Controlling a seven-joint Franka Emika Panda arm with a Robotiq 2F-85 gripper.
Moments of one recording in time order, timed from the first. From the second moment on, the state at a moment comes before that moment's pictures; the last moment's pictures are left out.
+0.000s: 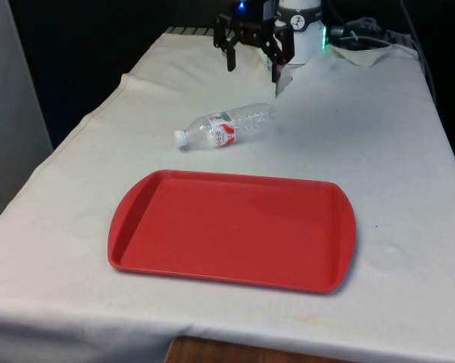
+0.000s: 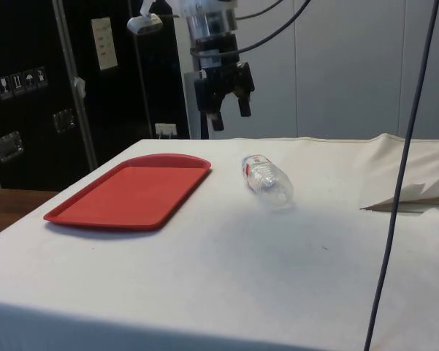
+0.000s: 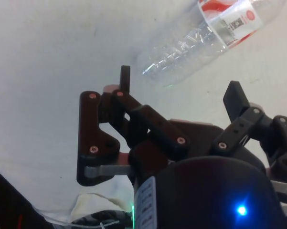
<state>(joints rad) 0.10 0.08 -0.22 -2.27 -0.02 2.24 0.23</state>
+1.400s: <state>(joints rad) 0.10 0.15 -0.31 -2.26 -0.02 2.26 0.35</state>
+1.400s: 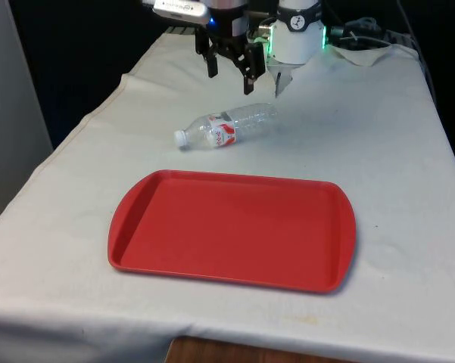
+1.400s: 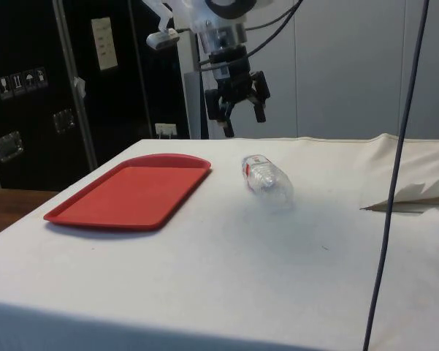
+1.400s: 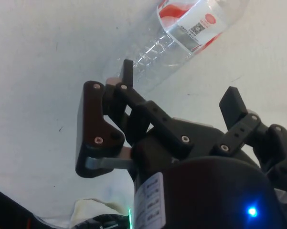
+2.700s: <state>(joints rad) 0.09 0.21 -0.33 -2.25 0.00 2.28 0.43</state>
